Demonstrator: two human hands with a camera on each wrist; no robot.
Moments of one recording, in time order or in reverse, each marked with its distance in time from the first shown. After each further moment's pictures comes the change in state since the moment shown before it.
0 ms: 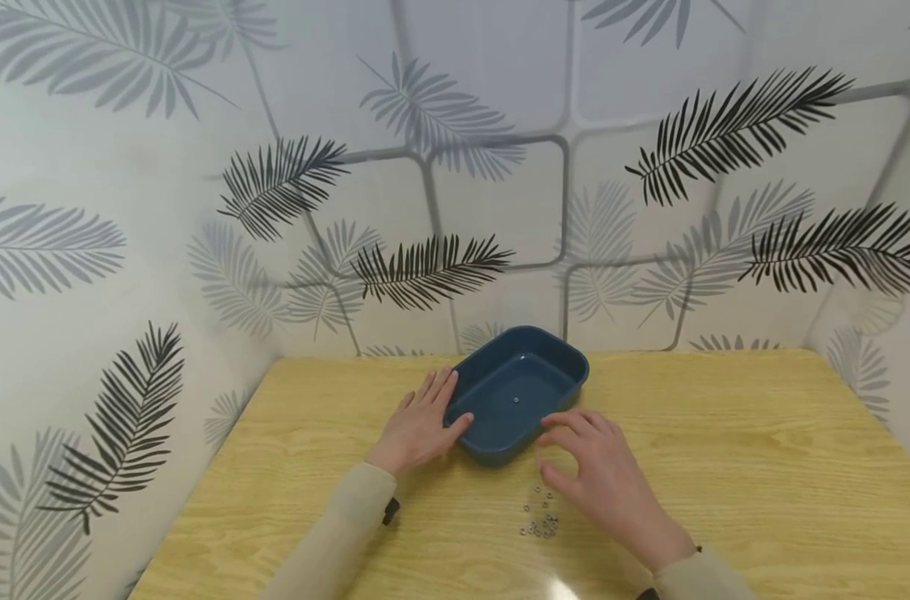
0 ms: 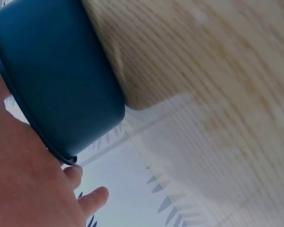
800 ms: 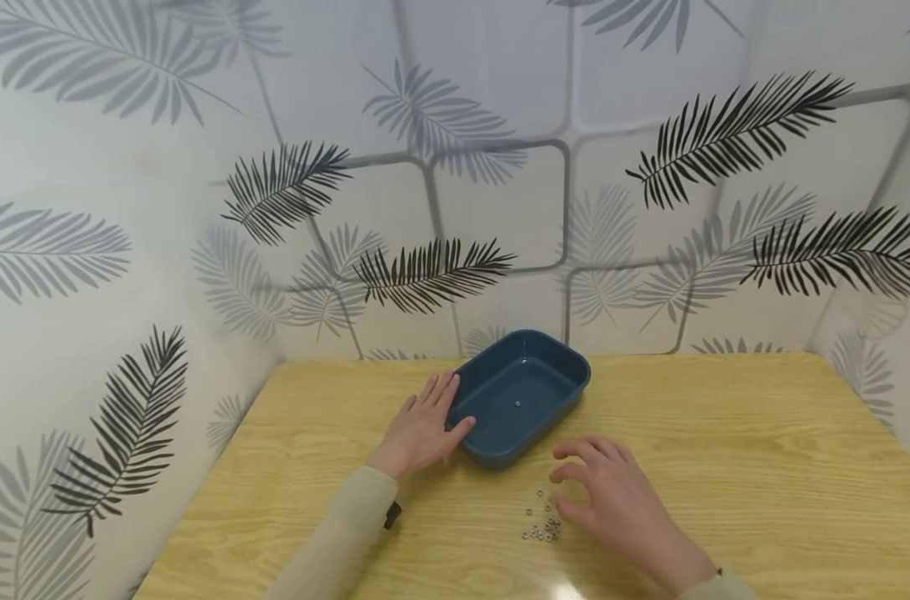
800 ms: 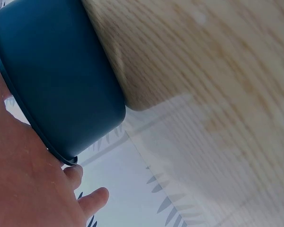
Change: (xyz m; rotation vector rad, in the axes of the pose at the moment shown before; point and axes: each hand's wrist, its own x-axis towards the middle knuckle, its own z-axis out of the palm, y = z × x) left_hand -0.001 0.001 -0.001 0.019 0.003 -0.003; right_hand -0.022 0.005 0.002 -0.090 -0.120 -0.005
